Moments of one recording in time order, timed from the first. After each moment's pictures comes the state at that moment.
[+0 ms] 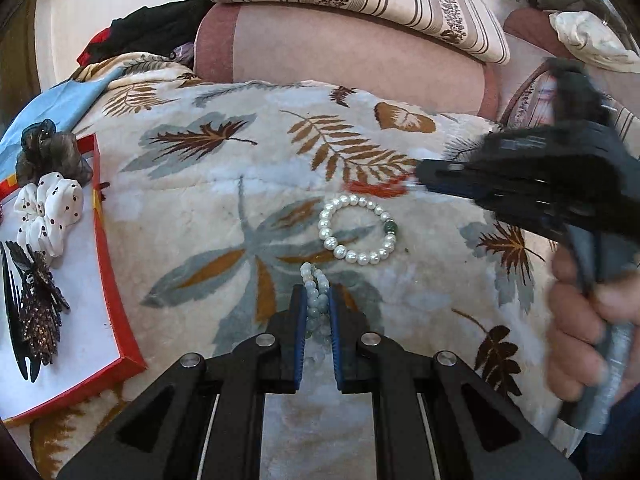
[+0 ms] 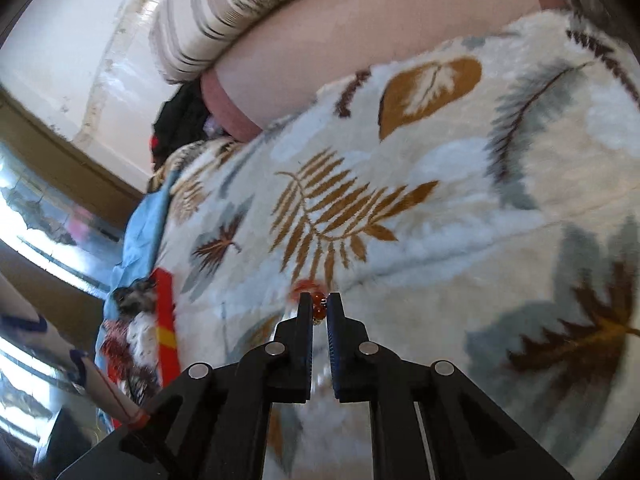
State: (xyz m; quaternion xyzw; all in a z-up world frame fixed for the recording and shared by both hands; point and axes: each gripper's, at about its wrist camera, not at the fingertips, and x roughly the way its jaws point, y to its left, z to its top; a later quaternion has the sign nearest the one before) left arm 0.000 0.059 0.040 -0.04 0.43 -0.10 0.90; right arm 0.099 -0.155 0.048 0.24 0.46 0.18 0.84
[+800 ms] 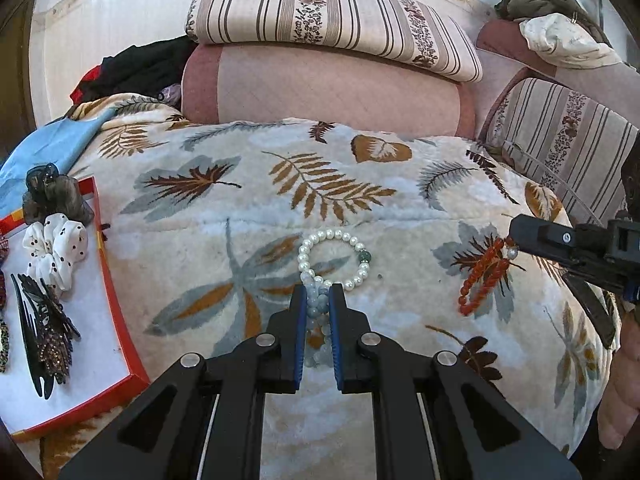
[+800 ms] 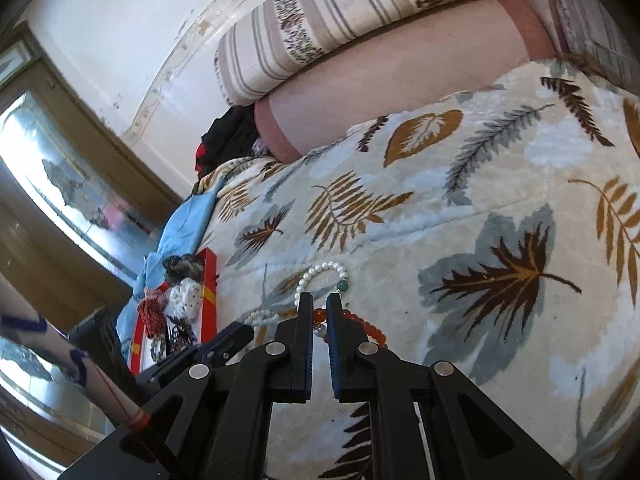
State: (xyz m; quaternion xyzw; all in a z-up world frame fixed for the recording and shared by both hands) left arm -0.013 0.052 0.061 -0.02 0.37 -0.12 0.92; right arm -0.003 -0.192 0.090 0.22 0.39 0.22 0.87
